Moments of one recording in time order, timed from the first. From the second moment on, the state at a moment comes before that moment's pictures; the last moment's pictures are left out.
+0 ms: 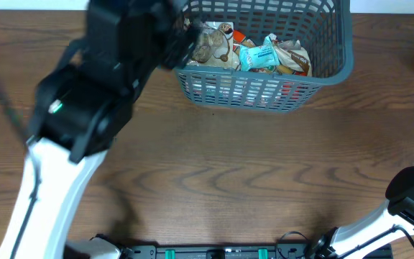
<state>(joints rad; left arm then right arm) -0.51 1.50 2.08 -1.03 -0.27 0.20 -0.62 1.94 2.16 -1.29 0.23 0.15</state>
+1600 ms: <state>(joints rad) -0.50 0.80 2.07 -1.70 -0.57 -0.19 -0.62 1.94 2.16 -1.29 0.23 0.15</state>
